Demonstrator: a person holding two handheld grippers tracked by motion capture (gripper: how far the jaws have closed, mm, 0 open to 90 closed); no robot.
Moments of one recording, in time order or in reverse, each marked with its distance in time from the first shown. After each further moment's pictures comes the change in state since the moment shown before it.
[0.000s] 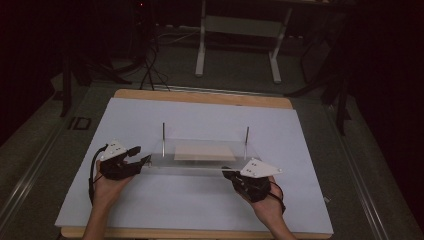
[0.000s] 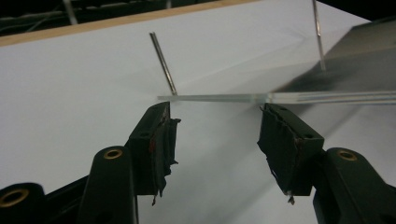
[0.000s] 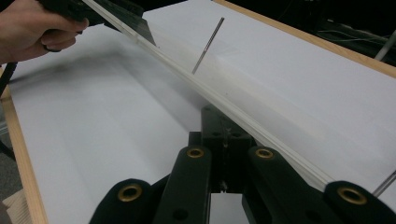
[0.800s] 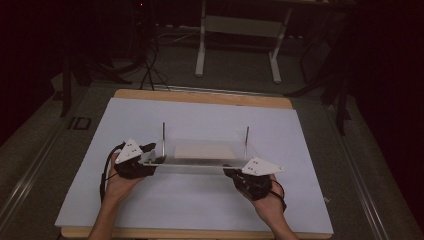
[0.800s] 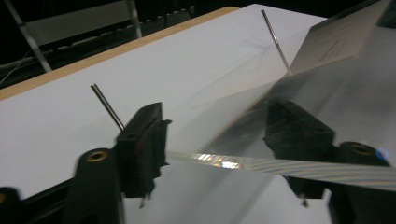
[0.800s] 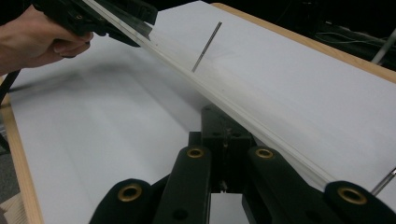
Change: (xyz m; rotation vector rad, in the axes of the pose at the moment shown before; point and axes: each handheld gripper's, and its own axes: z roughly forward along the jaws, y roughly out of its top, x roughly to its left) left arm -0.026 0.017 0.021 -0.074 -0.086 0.170; right arm -0.004 0.003 -0.001 -0.009 -0.002 0.003
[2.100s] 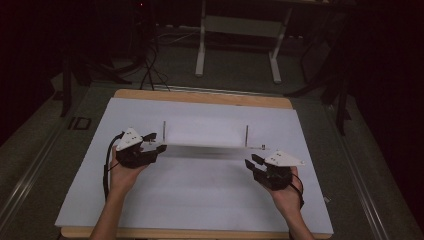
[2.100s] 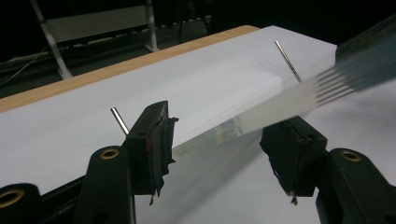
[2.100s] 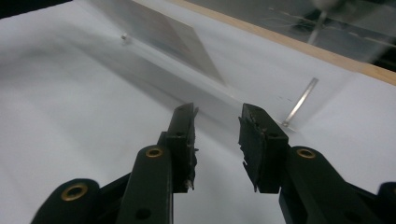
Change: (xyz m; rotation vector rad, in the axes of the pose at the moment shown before) left arm 0.013 0.024 0.007 -0.029 0.052 -0.087; right arm -0.058 -0.024 -0.018 0.026 -0.189 0.062
